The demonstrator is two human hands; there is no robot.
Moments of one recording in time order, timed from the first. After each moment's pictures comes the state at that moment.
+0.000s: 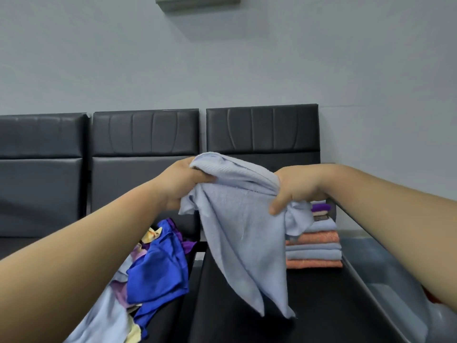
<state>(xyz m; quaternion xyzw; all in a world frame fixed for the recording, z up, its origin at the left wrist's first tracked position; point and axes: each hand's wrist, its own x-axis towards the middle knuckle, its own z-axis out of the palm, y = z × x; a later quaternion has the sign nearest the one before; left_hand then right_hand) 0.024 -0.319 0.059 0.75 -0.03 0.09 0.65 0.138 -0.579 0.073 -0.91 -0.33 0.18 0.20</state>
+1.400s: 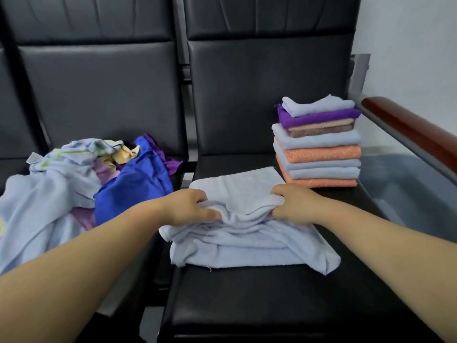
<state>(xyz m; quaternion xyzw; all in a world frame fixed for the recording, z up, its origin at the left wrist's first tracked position) 0.078 -0.295 -0.198 0.96 0.06 -0.17 0.21 0.170 -0.578 -0.198 -0.93 -0.26 0.18 0.20</state>
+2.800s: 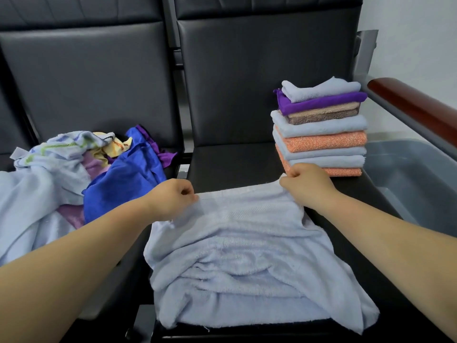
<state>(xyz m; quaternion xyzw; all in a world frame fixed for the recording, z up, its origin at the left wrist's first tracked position) 0.083 -0.285 -0.213 0.95 0.14 -0.06 0.26 0.189 -0.584 -0.216 -0.93 -0.08 0.04 0.37</state>
